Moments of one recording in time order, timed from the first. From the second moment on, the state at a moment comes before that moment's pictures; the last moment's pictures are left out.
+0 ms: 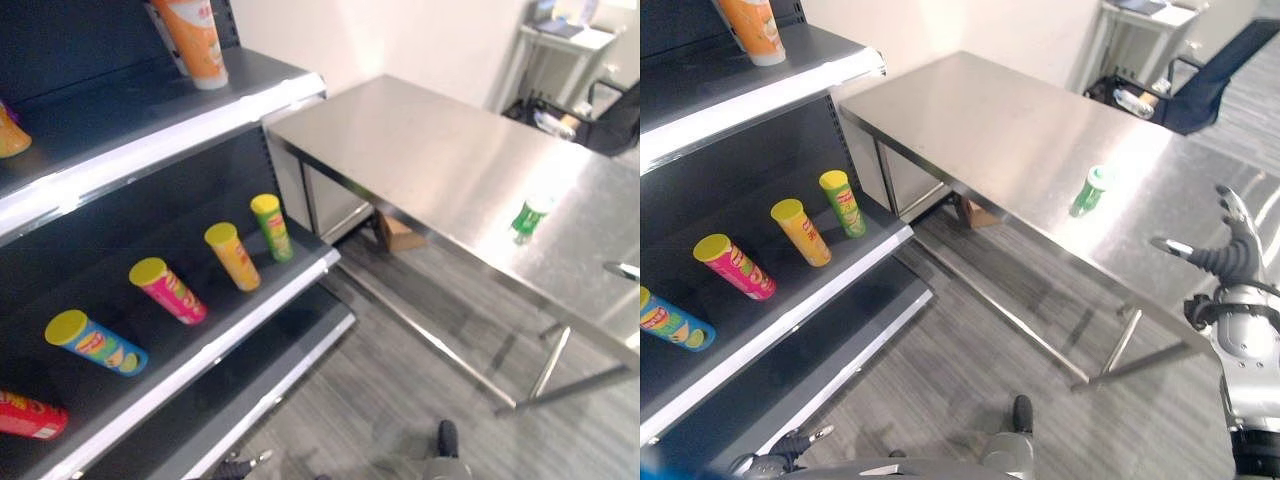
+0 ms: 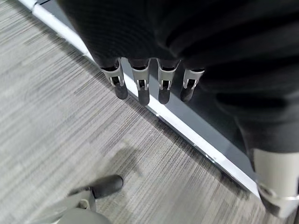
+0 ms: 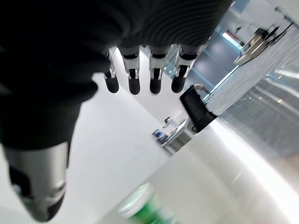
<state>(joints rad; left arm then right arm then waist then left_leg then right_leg) 0.08 0.33 -0.04 1.22 -0.04 -0.06 0.08 0.14 -0.78 -0.34 0.16 0.05 -0.13 -0.20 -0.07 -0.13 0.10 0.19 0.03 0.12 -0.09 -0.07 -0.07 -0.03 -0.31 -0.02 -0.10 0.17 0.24</state>
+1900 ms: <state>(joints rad) 0.13 0.27 -0.11 1.23 -0.07 -0.04 0.04 -0.42 -0.93 0.09 1.08 0.11 -0.05 -0.11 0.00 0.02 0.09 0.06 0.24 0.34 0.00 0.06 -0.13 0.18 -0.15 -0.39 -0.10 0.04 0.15</state>
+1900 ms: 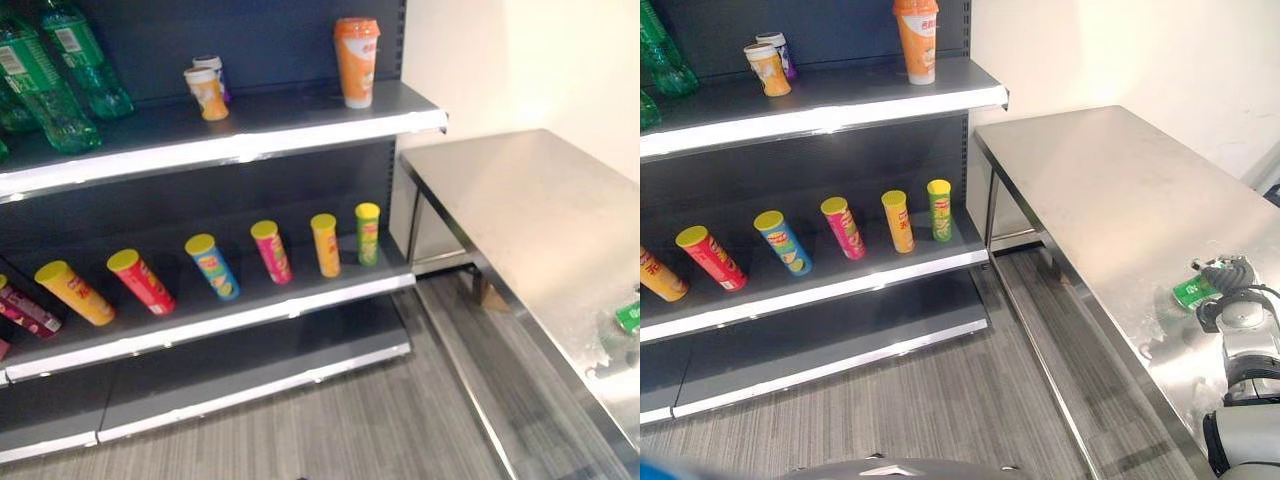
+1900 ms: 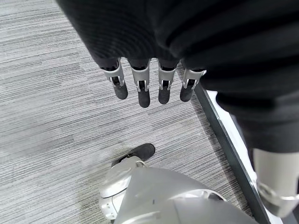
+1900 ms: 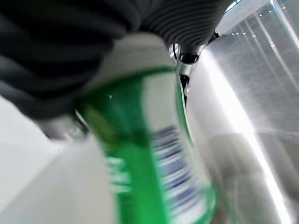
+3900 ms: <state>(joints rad) 0.05 0.30 -0.12 1.27 -0.07 -0.04 0.04 -1.25 -1.17 0.76 0.13 -0.04 -0.22 -0.03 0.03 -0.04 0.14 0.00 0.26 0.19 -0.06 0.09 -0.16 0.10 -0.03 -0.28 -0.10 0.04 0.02</state>
